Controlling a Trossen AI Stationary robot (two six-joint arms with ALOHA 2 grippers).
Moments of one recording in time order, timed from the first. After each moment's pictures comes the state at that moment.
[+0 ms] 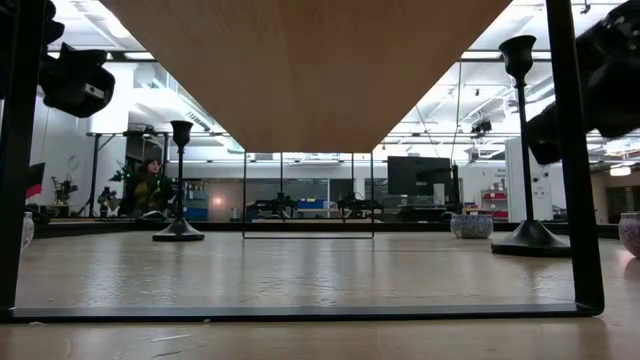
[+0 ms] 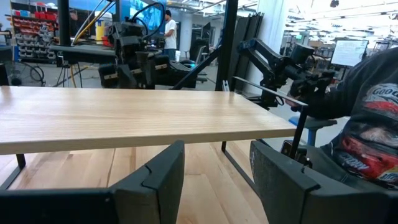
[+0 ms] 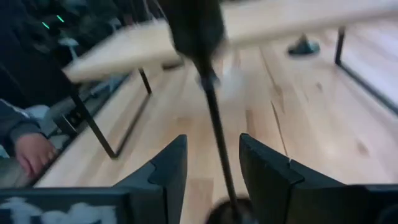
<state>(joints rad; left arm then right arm) -0.57 0.09 0.01 0.06 -0.29 -0.11 0.23 0.42 0.01 0.19 0.00 0.28</state>
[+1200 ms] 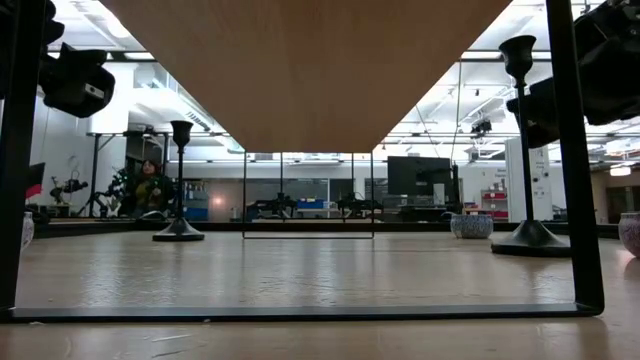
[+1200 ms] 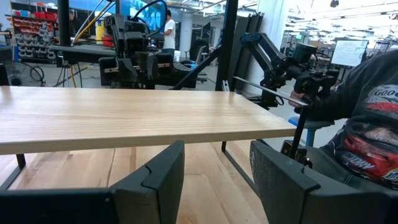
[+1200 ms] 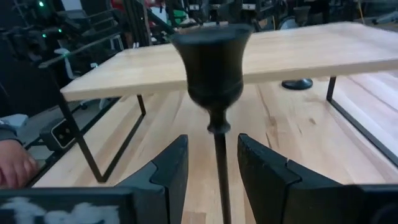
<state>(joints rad) -0.57 0.09 0.01 0.06 -0.29 -0.11 0.27 0.60 0.01 0.46 0.09 0.20</state>
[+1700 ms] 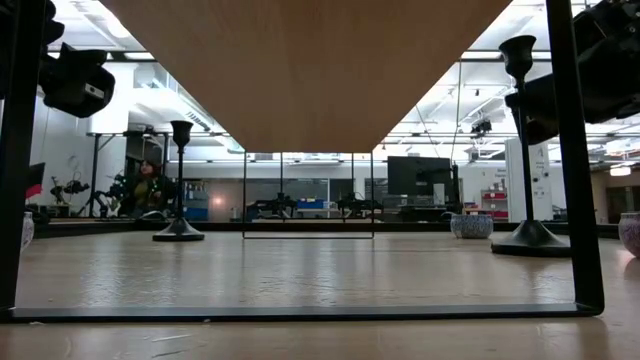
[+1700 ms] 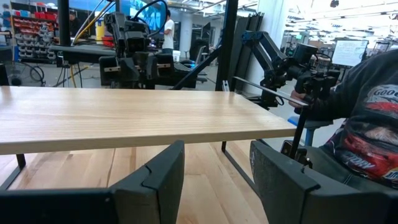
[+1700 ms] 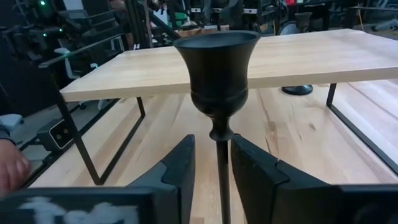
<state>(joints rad) -0.57 0.09 0.01 0.06 -0.29 -0.11 0.27 0.64 0.01 0.51 0.09 0.18</state>
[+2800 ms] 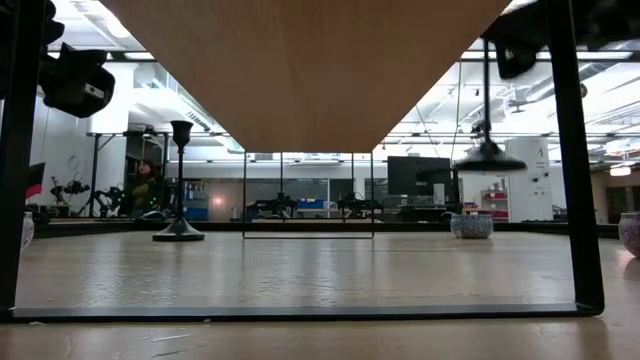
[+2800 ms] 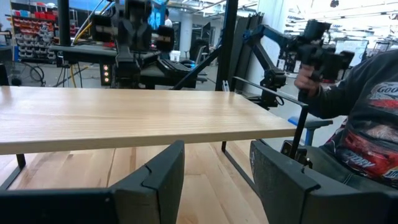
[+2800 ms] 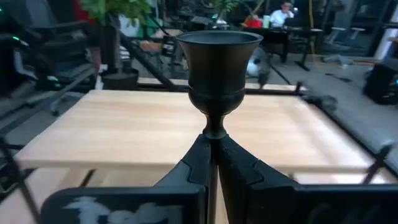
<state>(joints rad) -0.57 0.09 0.01 0.06 -0.29 -0.11 0.26 0.66 0.35 0.19 0.21 0.02</state>
